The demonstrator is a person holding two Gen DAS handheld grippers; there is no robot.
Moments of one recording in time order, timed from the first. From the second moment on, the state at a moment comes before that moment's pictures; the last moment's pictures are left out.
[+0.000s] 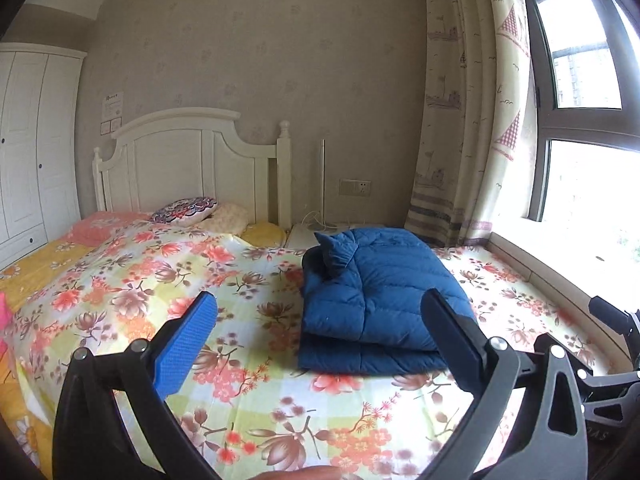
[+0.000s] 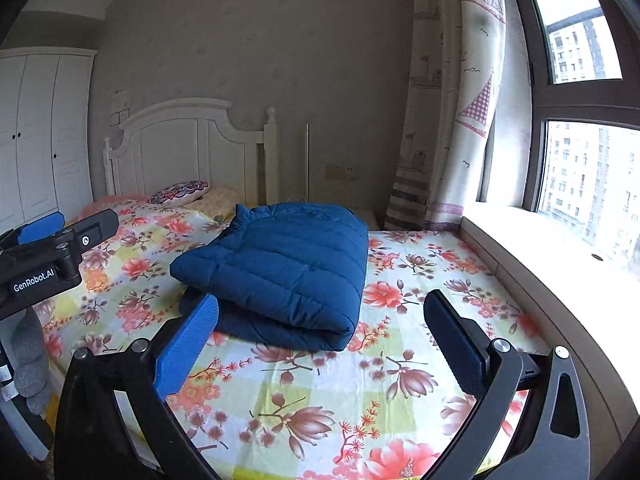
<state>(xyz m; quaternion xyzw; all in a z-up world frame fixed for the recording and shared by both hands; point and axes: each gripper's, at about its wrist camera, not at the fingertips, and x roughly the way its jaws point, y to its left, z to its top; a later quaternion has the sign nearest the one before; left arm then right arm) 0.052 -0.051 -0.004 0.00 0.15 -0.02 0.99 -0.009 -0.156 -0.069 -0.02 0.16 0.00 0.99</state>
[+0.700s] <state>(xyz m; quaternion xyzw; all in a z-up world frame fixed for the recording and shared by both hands) 0.056 -0.059 -0.017 0.02 0.16 -0.03 0.99 -0.011 -0.156 -0.067 -0.02 0.16 0.01 0.99</state>
